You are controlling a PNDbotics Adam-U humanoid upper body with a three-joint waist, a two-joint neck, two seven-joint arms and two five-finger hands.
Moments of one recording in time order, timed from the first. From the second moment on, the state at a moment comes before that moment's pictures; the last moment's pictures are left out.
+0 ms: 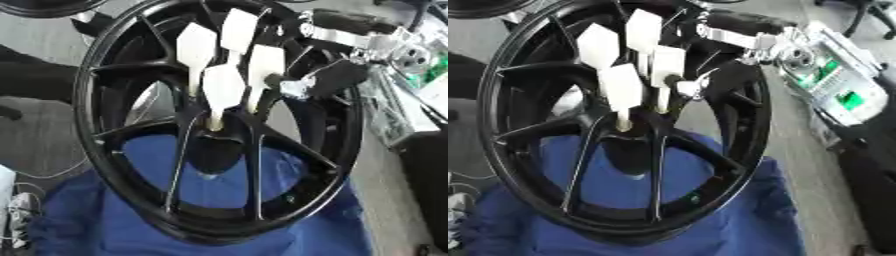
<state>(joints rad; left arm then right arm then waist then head) -0.26 0.62 0.11 -1.73 0.40 0.02 0.34 -0.61 -0.87 0.35 -1.89 0.28 0.12 0.50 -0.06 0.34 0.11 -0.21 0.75</state>
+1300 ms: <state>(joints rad) -0.25 0.62 0.11 -1.73 0.40 0.02 0.34 -0.61 -0.86 0.31 -1.94 0.06 0.21 0.45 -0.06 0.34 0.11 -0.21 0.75</state>
